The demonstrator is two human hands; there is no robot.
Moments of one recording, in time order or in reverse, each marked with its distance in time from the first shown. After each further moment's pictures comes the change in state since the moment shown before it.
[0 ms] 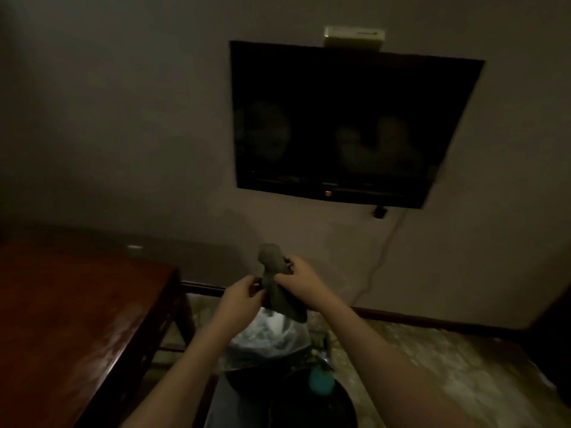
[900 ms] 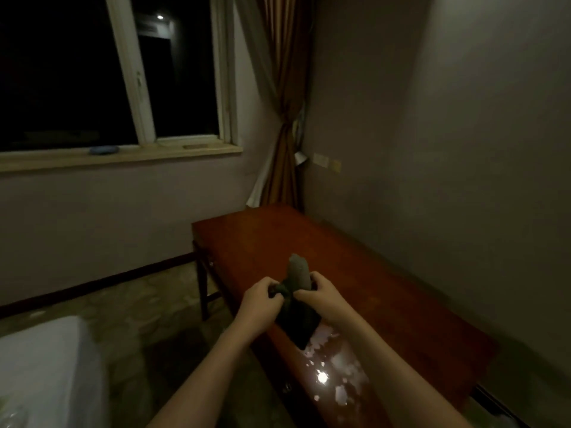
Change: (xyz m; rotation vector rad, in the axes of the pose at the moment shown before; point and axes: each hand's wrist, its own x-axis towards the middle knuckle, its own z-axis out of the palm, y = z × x) left_hand -0.285 -0.340 -0.475 -0.124 0.763 -0.412; right_hand -0.044 -0.343 0.578 0.044 -0.795 -0.371
